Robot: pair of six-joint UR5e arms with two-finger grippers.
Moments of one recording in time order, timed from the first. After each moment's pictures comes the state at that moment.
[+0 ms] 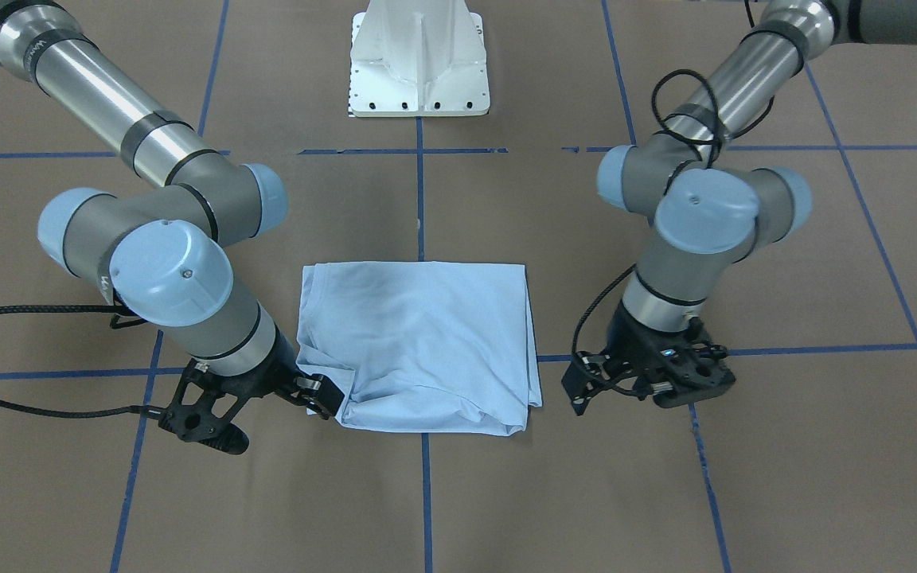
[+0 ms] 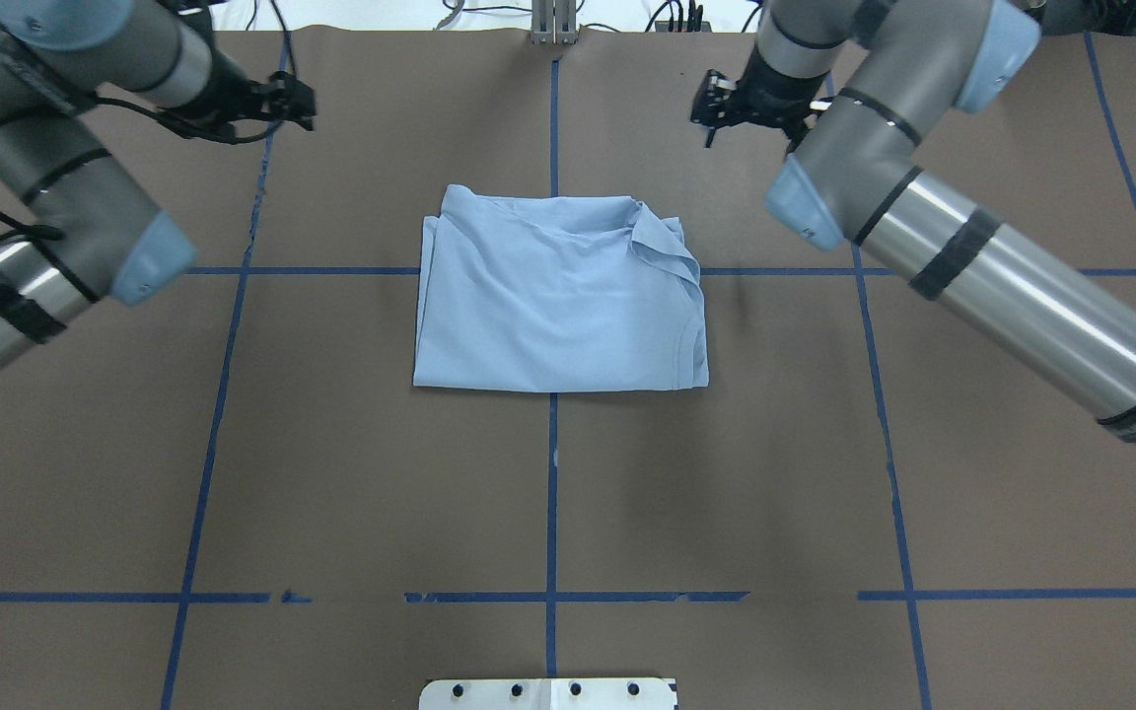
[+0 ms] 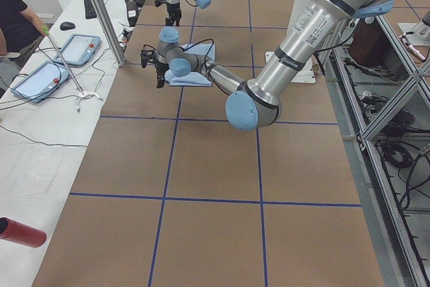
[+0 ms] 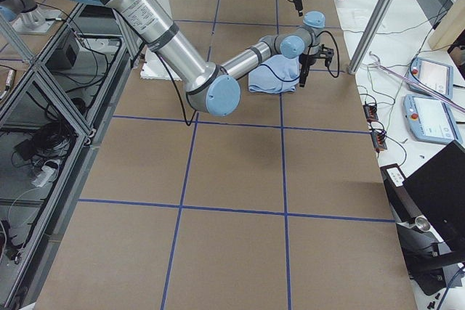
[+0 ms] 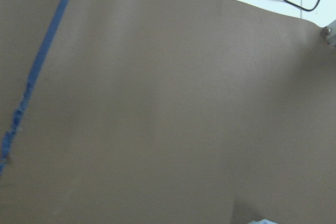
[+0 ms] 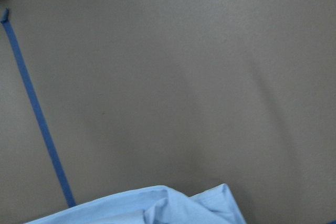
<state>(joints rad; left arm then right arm) -1.01 -2.11 -1.42 -2.05 -2.00 -1.00 0.97 -0.80 1.30 -1.49 2.11 1.00</state>
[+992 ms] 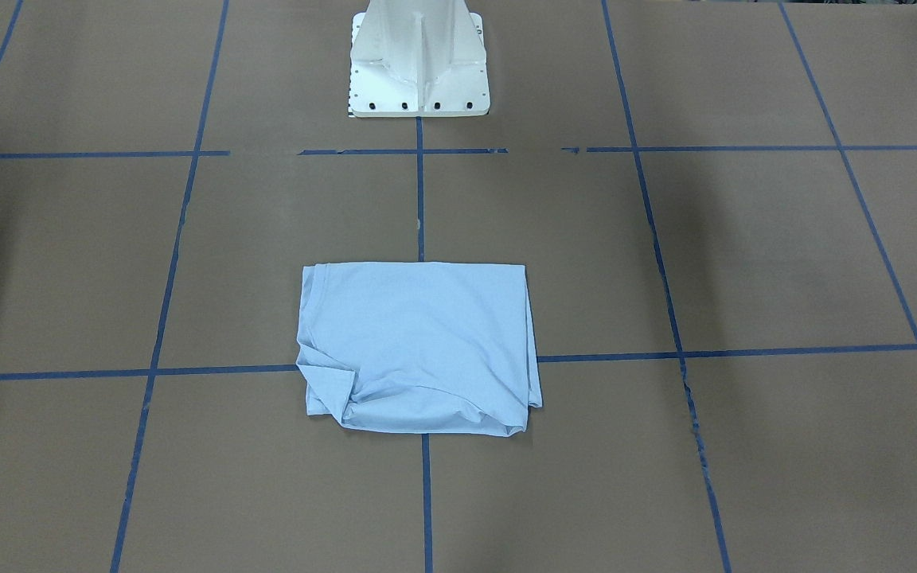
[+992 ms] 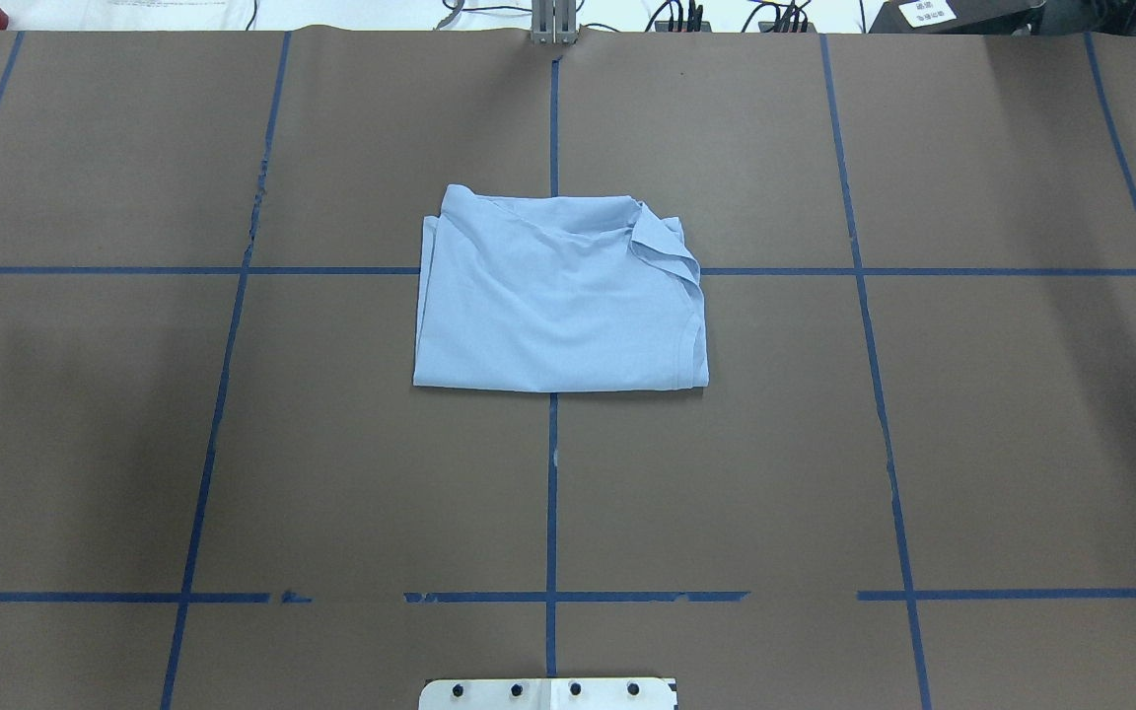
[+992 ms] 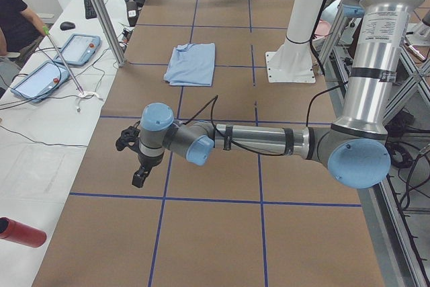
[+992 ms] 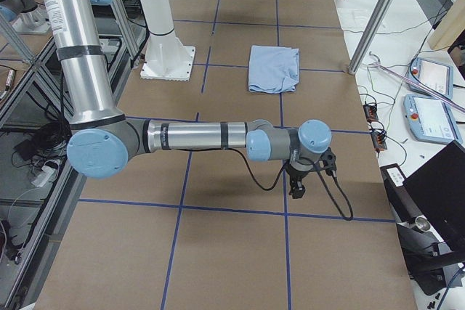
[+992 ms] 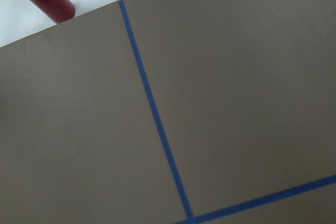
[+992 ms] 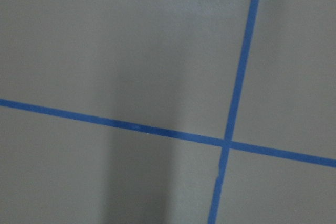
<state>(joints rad) -1.53 -1.68 -1.50 -1.89 -2.20 0.09 1.52 -1.42 1.43 -1.54 2.44 -0.09</state>
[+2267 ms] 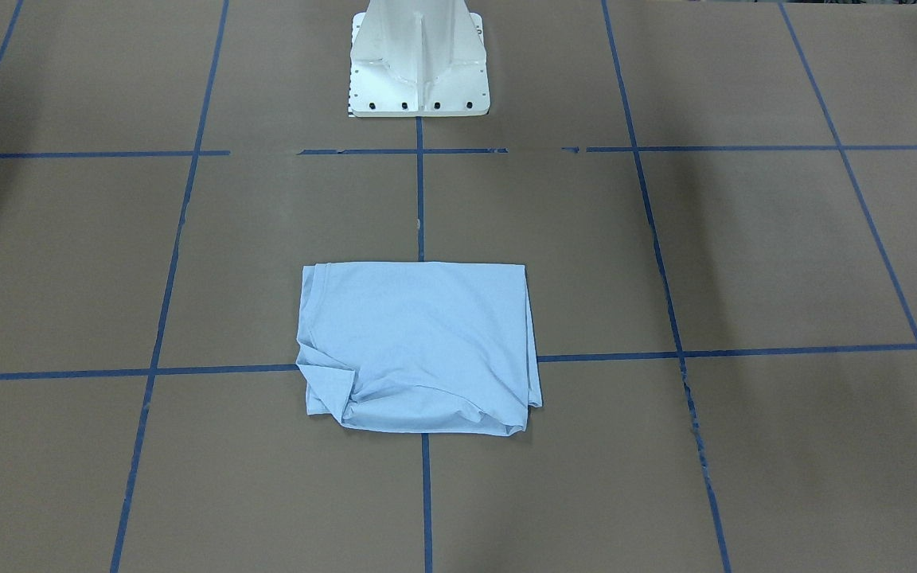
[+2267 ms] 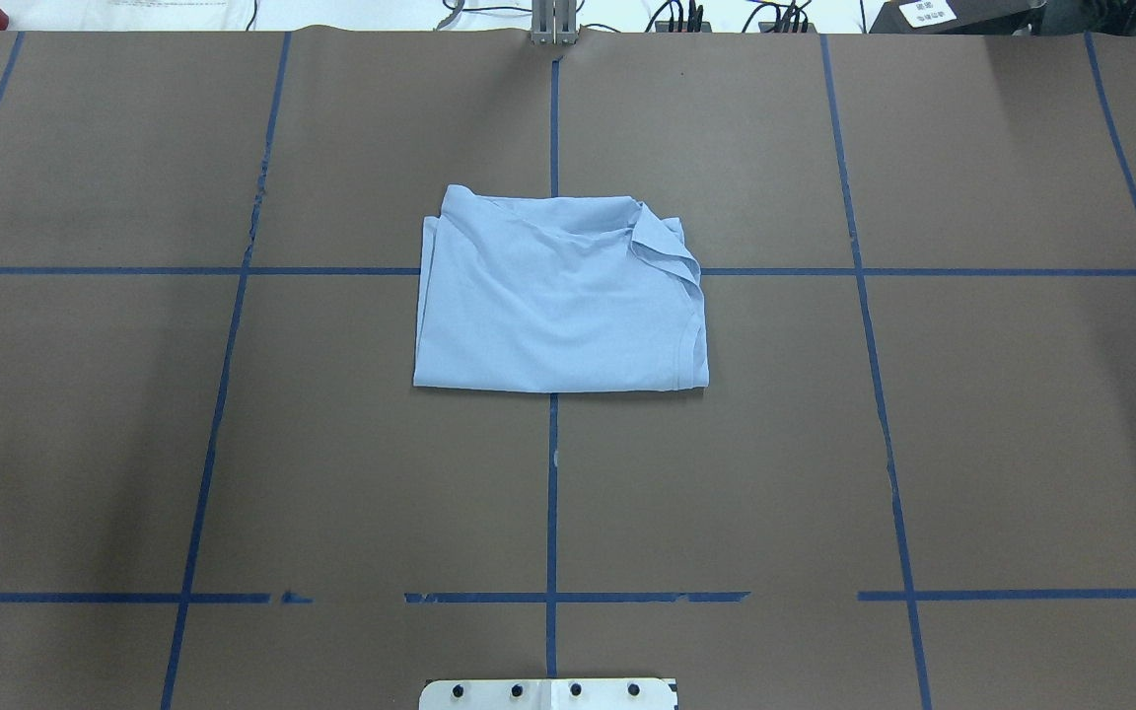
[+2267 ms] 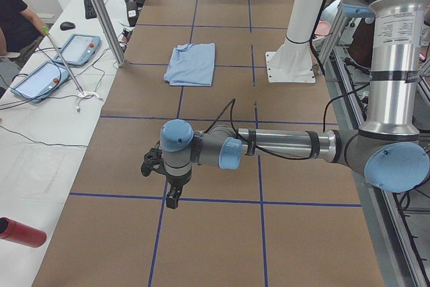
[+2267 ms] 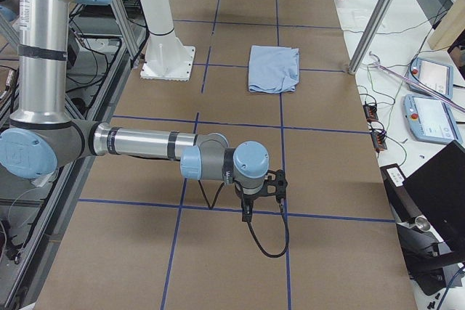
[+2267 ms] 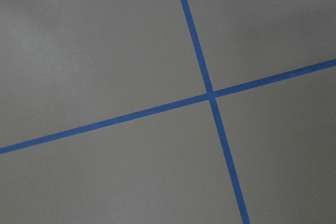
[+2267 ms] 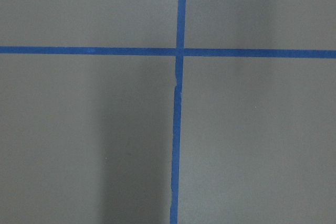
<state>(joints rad) -1.56 -1.55 -1.62 -1.68 -2.26 0.08 1.59 -1.70 1.68 -1.53 2.38 0.01</state>
